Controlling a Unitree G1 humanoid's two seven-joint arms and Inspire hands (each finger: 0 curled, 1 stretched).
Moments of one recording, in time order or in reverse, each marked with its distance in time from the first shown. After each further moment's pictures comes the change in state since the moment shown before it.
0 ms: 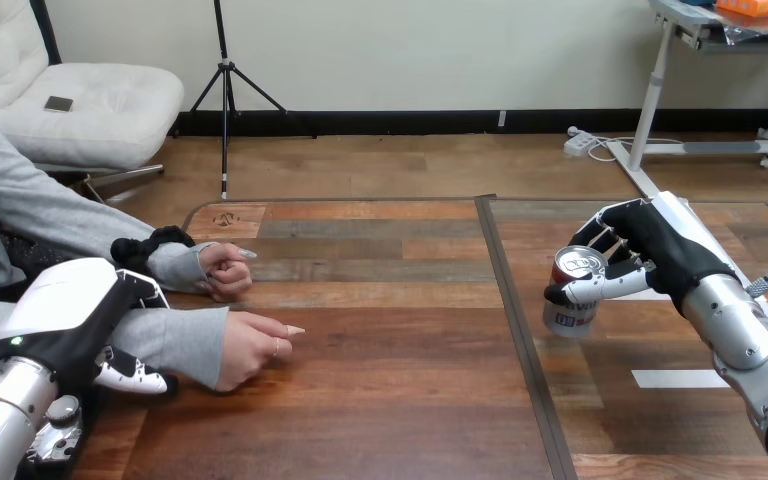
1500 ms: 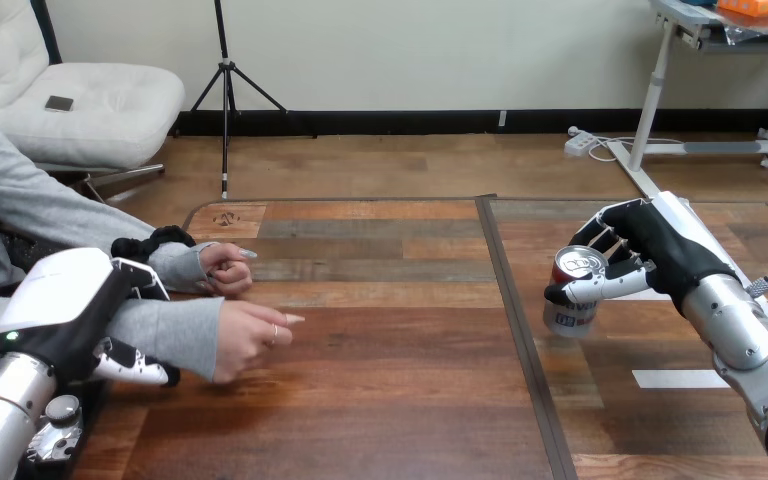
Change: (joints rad) left arm 0.005 0.000 0.008 -0.015 -0.029 -0.010 0.039; right arm 0.000 0.000 0.000 0.000 0.000 0.000 -0.001
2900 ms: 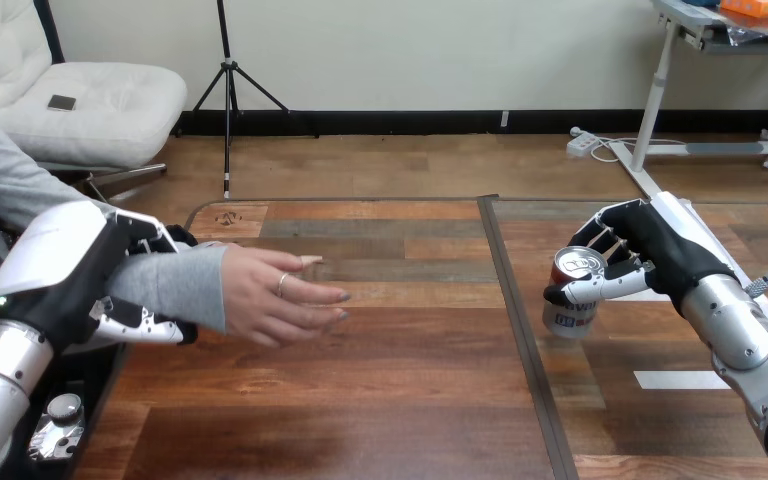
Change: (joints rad) left arm 0.056 0.002 0.116 -0.219 -0.113 -0.015 -0.102; right arm 0.000 0.001 0.002 -0.002 -0.003 0.004 -0.001
